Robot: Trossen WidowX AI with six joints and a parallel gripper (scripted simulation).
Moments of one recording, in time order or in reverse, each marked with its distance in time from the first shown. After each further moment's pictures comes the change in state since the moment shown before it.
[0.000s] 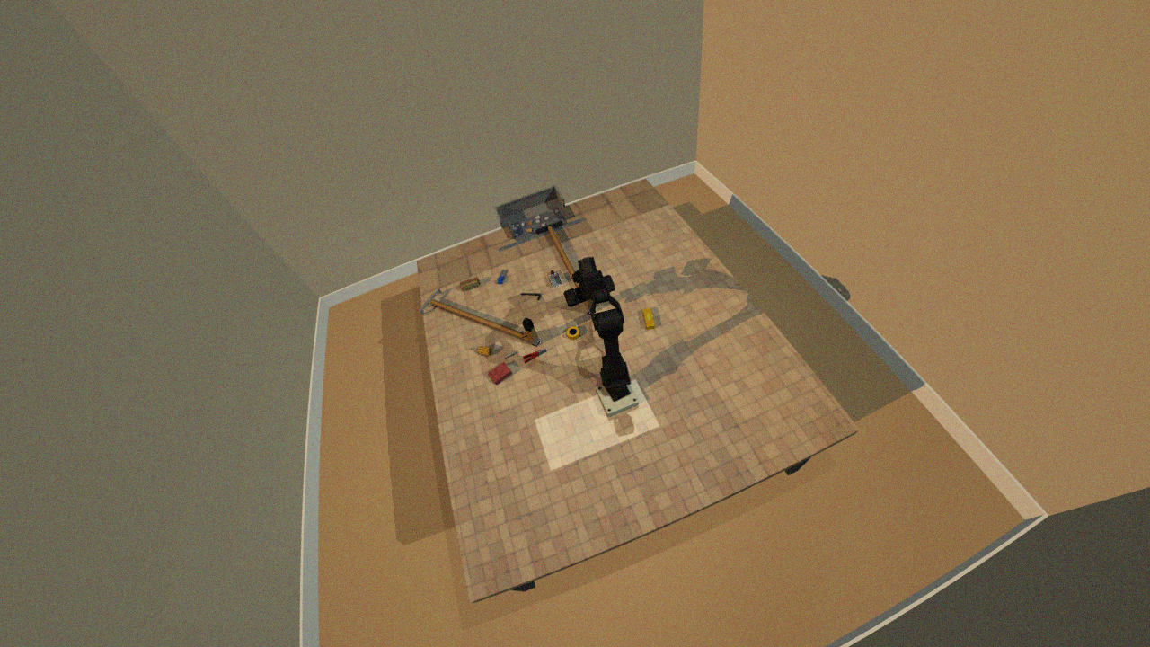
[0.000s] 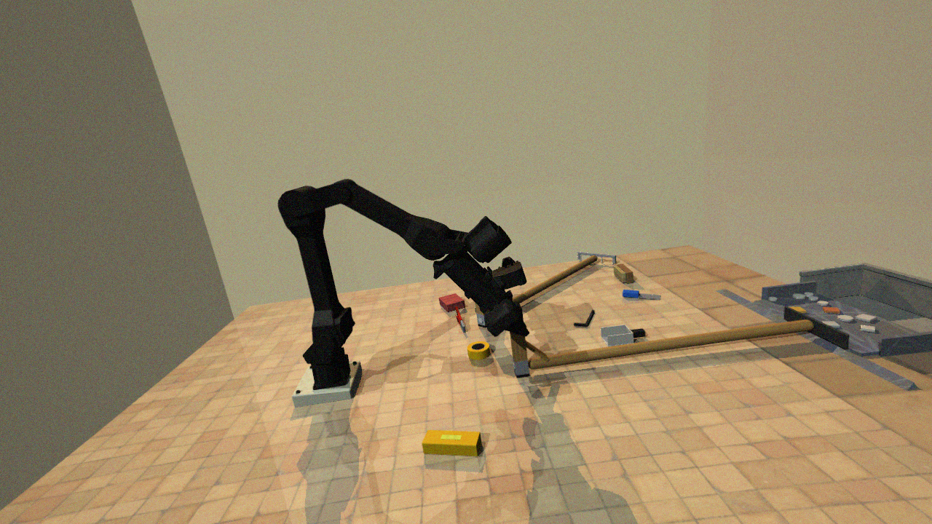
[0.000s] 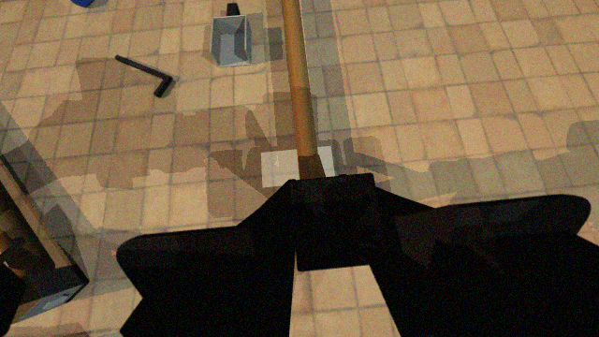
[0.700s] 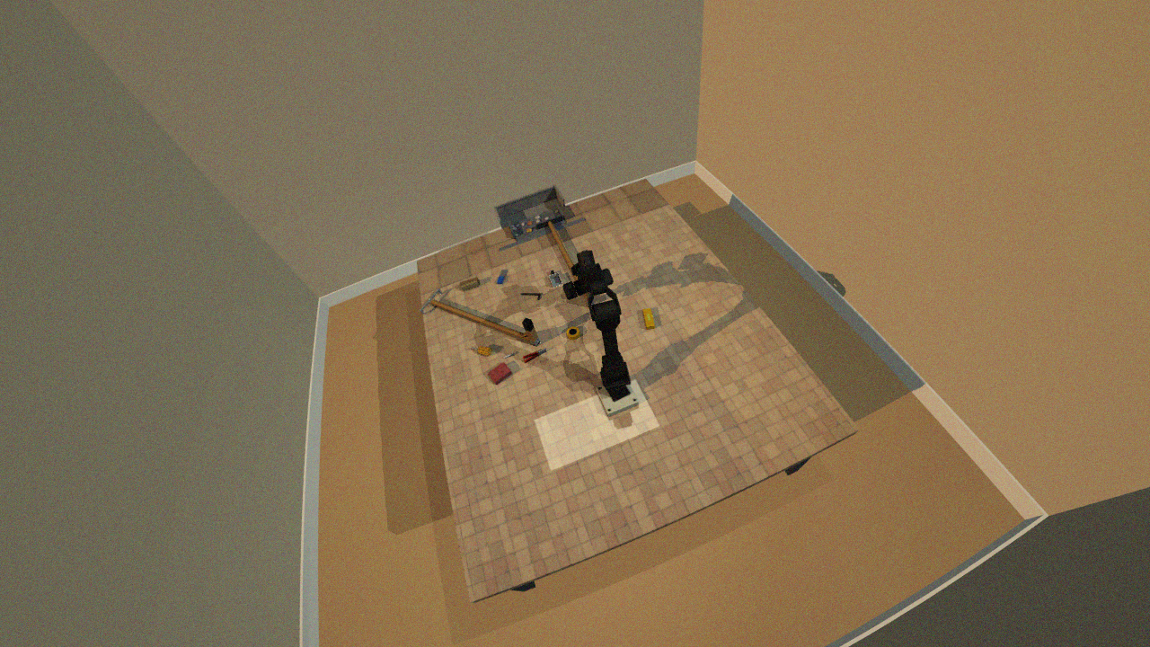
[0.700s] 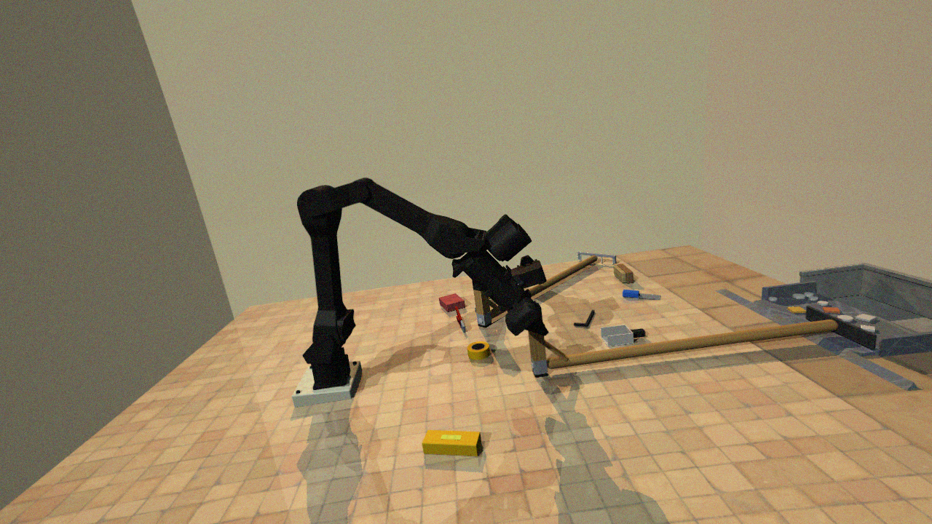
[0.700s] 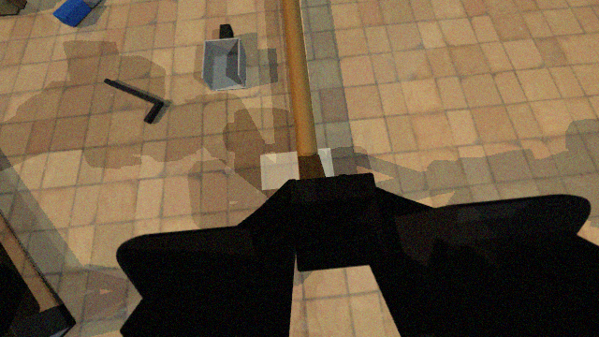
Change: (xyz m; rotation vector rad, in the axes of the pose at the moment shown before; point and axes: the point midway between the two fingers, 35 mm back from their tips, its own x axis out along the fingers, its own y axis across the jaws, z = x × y) arm 0.020 -0.008 0.029 0.005 -0.003 -0.004
